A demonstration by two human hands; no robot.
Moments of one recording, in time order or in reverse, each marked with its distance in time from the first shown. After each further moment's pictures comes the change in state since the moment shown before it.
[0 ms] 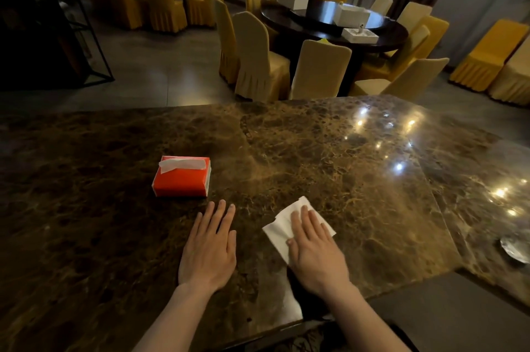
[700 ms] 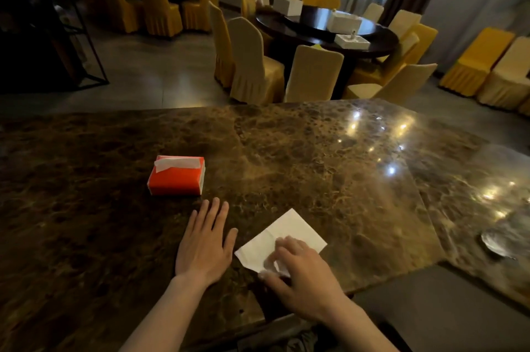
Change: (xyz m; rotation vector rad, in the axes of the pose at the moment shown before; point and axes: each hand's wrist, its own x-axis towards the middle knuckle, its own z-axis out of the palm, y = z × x) left_hand 0.001 0.003 -0.002 0.032 -0.054 0.011; right_hand -0.054 -0.022 -0.033 0.259 0.003 -0.214
